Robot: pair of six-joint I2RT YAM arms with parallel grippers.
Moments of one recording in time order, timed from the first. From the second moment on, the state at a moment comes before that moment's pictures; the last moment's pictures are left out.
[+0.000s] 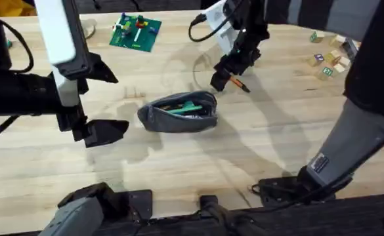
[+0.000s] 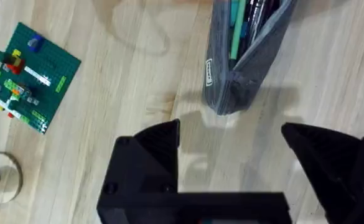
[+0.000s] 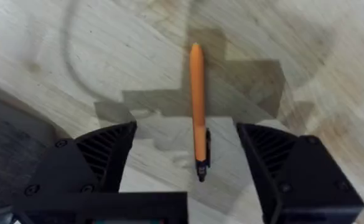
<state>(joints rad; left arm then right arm) 0.26 1.09 1.03 -1.26 0.66 1.54 0.30 2.02 1.51 -1.01 -0.02 -0.33</state>
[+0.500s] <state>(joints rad) 0.26 1.09 1.03 -1.26 0.66 1.54 0.35 2.02 1.51 -1.01 0.03 -0.30</state>
